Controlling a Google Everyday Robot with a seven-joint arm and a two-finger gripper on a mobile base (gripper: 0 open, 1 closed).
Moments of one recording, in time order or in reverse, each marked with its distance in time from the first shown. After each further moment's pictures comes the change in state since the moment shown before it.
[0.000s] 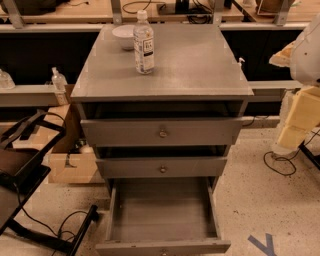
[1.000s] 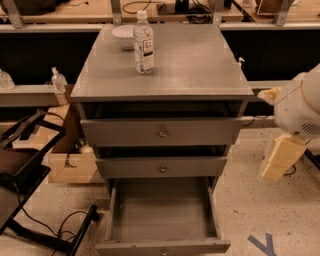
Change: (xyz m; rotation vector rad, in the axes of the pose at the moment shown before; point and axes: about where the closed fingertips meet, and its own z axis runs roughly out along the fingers) arm 0.021 0.019 0.076 0.027 -0.050 -0.026
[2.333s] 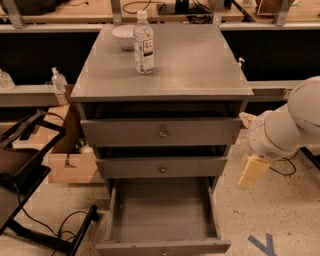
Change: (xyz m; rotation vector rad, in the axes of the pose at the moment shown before) arm 0.020 -0.013 0.112 0.085 -0.027 -0.030
